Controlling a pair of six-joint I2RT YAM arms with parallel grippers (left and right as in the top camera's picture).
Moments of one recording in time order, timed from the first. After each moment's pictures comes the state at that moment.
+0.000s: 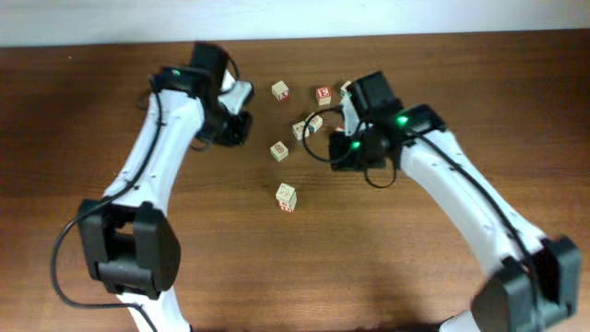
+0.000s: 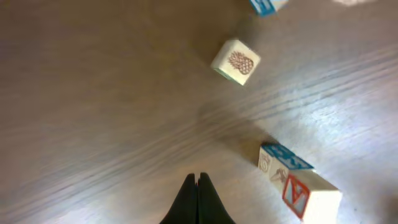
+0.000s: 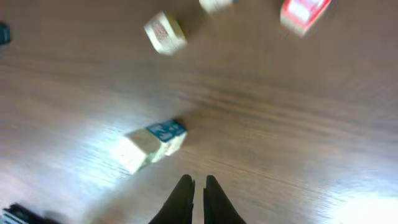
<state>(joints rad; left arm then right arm) -0.20 1.98 1.80 -1.19 0.20 0.08 0.39 1.67 1.49 -0.97 -0.26 0.36</state>
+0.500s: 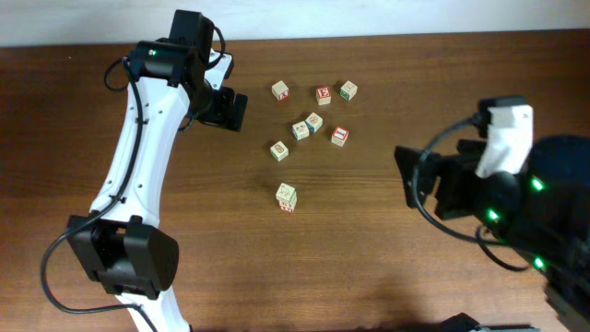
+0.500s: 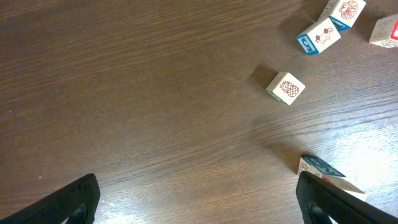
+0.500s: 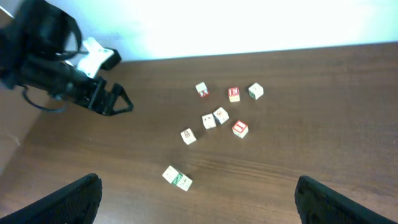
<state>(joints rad) -0.19 1.97 2.03 -1.33 0.00 0.08 0.39 1.04 1.69 -1.18 -0.02 0.35</state>
